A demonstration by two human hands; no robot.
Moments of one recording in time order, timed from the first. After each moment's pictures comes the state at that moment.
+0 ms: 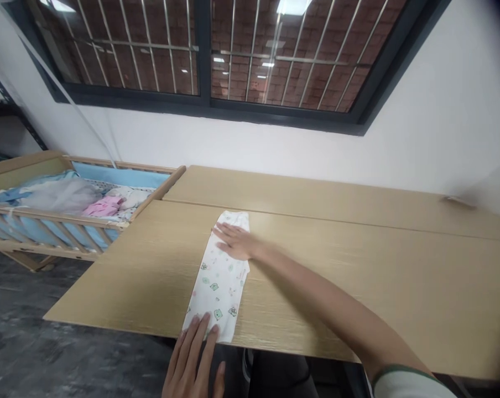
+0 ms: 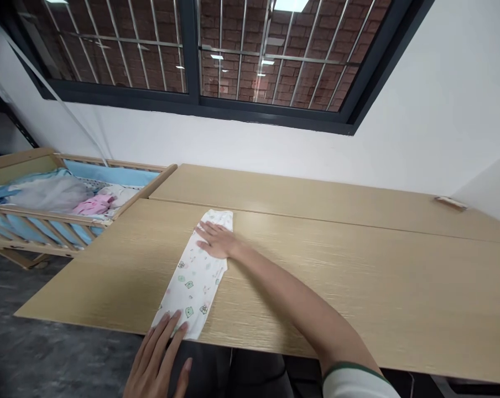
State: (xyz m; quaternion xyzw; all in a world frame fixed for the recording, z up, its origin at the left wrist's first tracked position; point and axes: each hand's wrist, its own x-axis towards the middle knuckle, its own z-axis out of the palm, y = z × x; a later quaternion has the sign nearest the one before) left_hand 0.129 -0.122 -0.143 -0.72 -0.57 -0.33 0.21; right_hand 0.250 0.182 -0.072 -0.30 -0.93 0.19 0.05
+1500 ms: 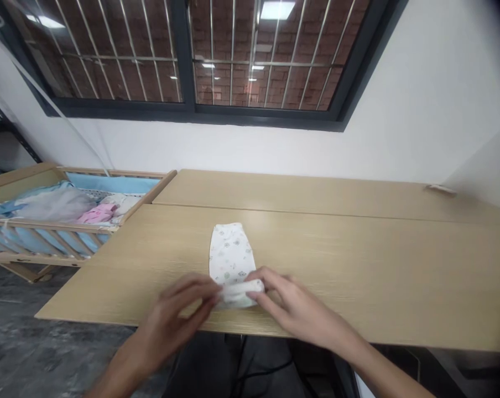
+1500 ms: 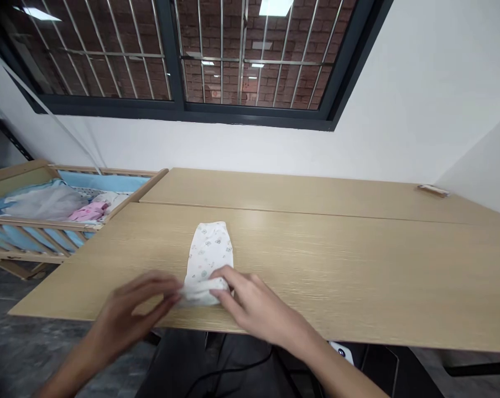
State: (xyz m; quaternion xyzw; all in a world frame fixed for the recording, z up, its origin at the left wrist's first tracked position) left_hand 0.121 -0.064 -0.004 -0.79 -0.40 -0.46 -0.09; right_hand 0.385 -0.020 0.042 -0.37 -0.85 0.32 0.19
